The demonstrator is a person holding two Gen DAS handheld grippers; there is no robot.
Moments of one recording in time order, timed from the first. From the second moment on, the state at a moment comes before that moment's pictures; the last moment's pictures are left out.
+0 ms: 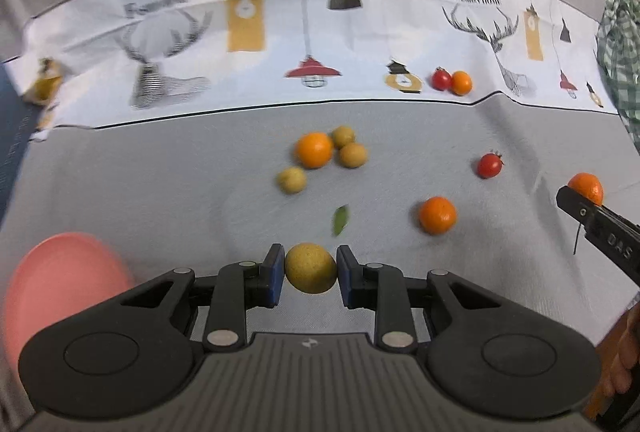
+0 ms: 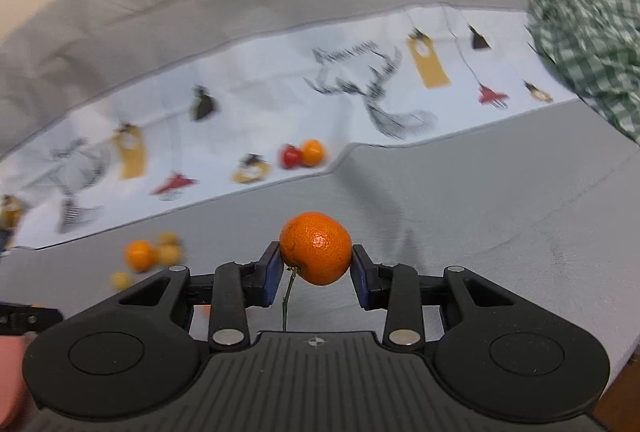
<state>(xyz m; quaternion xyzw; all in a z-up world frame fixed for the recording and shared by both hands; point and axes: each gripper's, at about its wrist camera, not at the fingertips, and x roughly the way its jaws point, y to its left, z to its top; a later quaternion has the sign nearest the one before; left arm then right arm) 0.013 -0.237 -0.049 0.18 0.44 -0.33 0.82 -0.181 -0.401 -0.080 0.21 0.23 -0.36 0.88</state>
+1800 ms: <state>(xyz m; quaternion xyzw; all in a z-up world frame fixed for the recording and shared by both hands) -0.049 0.108 0.018 0.04 0.44 -0.19 0.88 -0.188 -0.078 -0.002 0.07 0.31 -0.11 0.94</state>
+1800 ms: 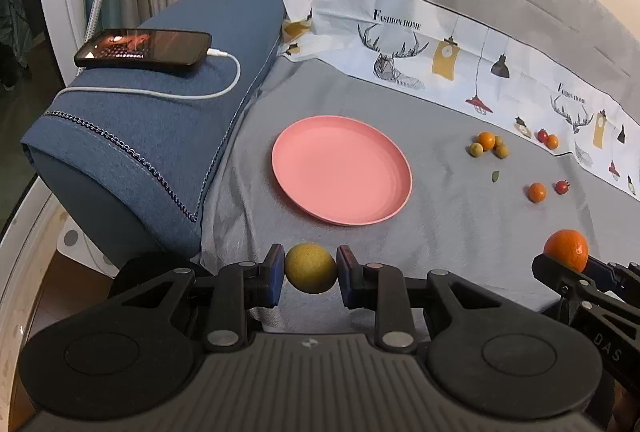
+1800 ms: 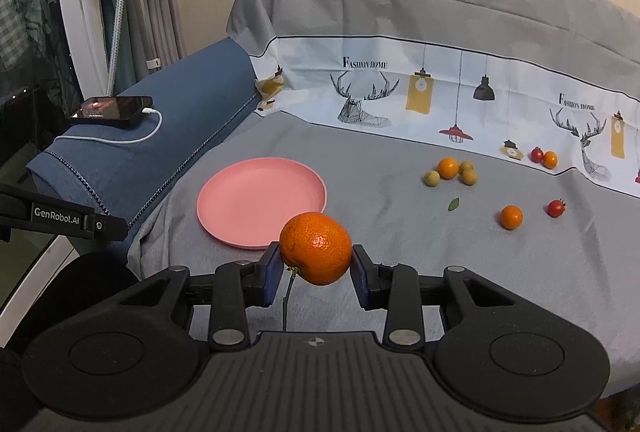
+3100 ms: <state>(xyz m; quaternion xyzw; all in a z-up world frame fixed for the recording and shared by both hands) 0.133 0.011 -0.099 0.11 0.53 -0.18 0.82 0.019 -0.093 -0.105 0.05 0.42 -0.05 0.91</state>
